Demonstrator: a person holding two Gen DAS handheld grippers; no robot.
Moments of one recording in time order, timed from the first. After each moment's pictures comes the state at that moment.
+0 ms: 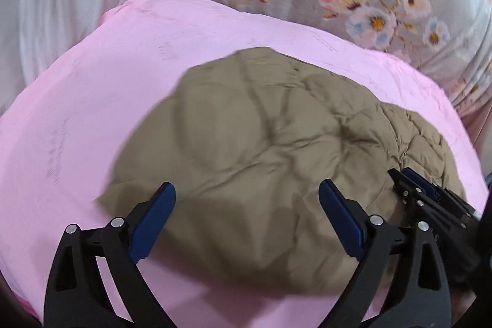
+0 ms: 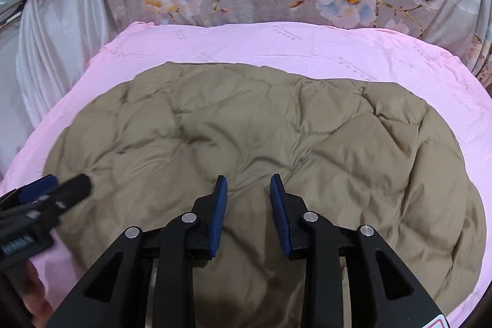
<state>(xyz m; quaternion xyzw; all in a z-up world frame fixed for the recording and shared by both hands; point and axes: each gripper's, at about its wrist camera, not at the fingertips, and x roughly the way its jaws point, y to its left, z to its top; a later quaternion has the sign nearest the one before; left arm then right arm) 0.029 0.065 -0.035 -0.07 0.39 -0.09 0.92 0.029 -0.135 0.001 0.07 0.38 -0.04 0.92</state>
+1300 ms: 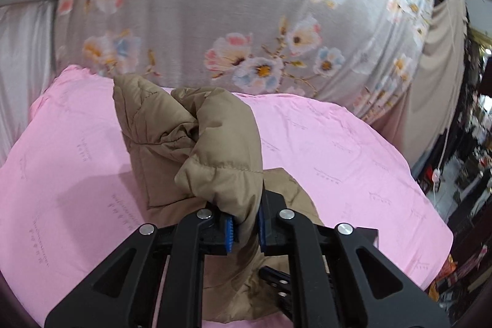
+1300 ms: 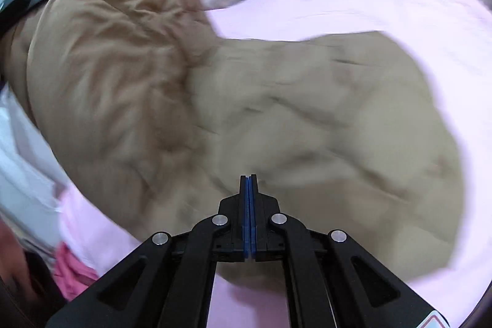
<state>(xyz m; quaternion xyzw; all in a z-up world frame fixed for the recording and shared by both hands) -0.005 -0.024 0.132 -0.03 0.28 -0.31 0.91 -0.039 -0.164 0.017 0.20 0.46 0.01 0.87</state>
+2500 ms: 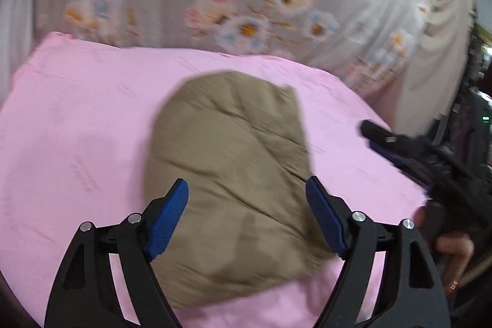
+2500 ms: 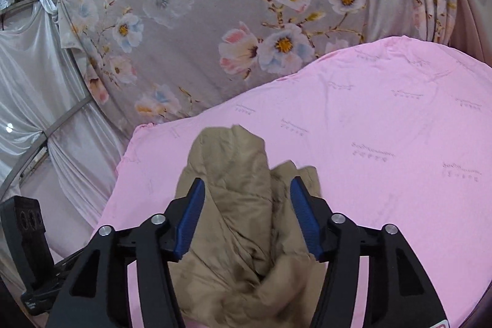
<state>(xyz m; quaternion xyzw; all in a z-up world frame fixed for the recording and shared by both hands) 0.007 -0.040 0.111 -0.03 0.36 -0.29 0.89 -0.042 -0.302 0.170 0.27 0.26 -0.05 0.92</state>
